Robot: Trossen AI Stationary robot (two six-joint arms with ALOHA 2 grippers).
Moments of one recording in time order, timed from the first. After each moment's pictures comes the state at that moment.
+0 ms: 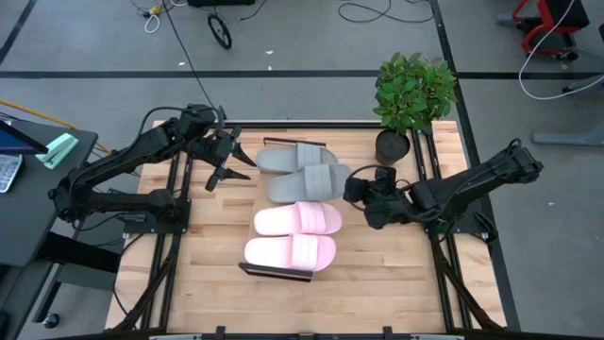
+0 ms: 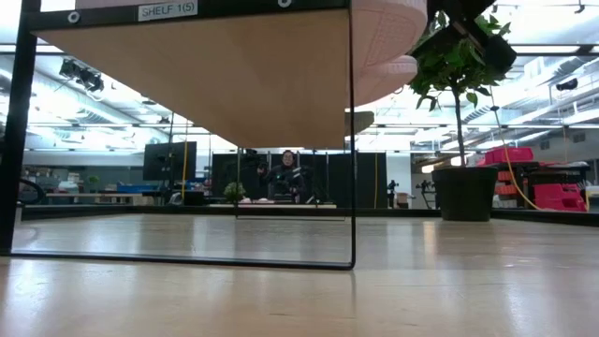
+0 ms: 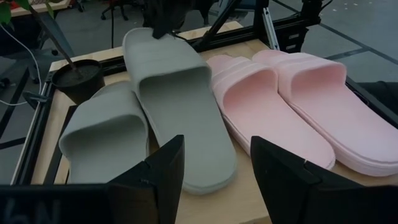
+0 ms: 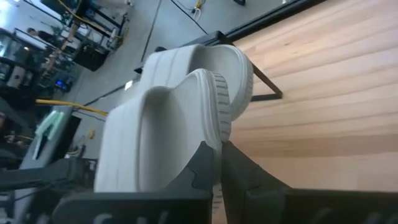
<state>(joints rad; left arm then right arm) 0.56 1.00 0.96 -0.52 0.74 0.53 0.32 1.29 1.01 -0.61 0.91 1.72</state>
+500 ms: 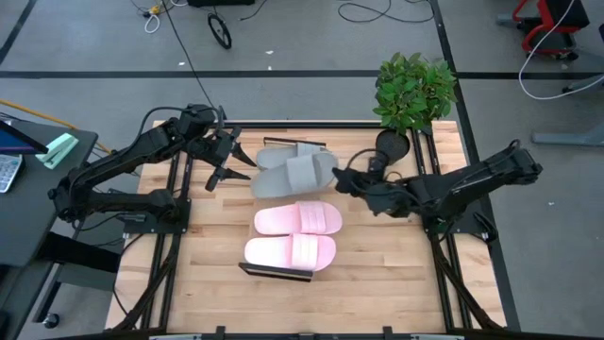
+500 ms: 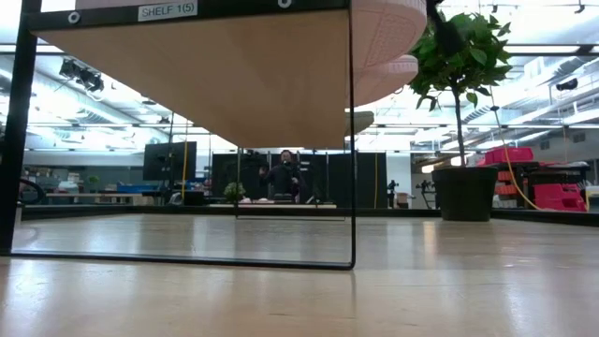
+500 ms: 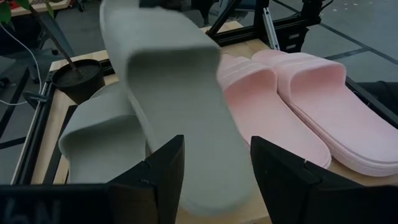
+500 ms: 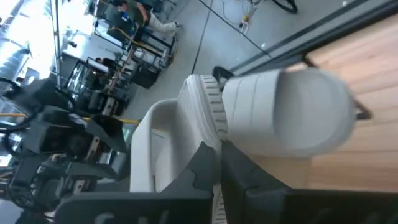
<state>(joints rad) 0.56 1.00 0.96 -0.52 0.73 0.53 0.26 1.28 1.01 -0.20 0.93 1.46</state>
